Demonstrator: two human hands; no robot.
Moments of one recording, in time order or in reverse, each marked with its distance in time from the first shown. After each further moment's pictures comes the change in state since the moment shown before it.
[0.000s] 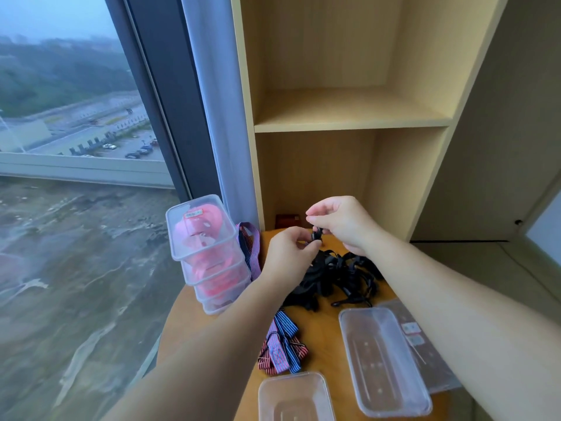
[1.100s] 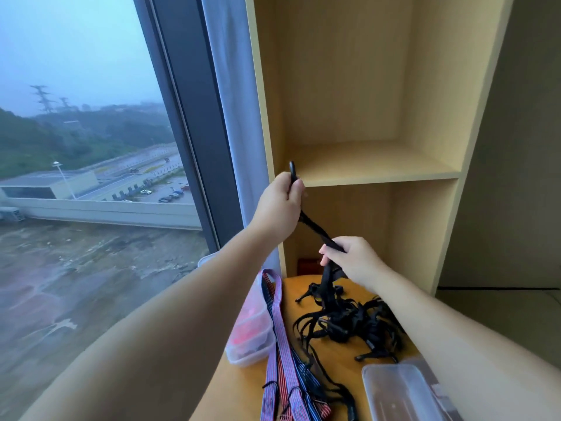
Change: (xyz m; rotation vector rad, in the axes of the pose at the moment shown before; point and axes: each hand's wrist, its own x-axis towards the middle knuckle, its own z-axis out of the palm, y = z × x) left_hand 0.070 0.120 -0.096 0.078 0.170 0.293; right_hand 0.011 -0.018 -0.007 -0.089 -0.028 -0.172
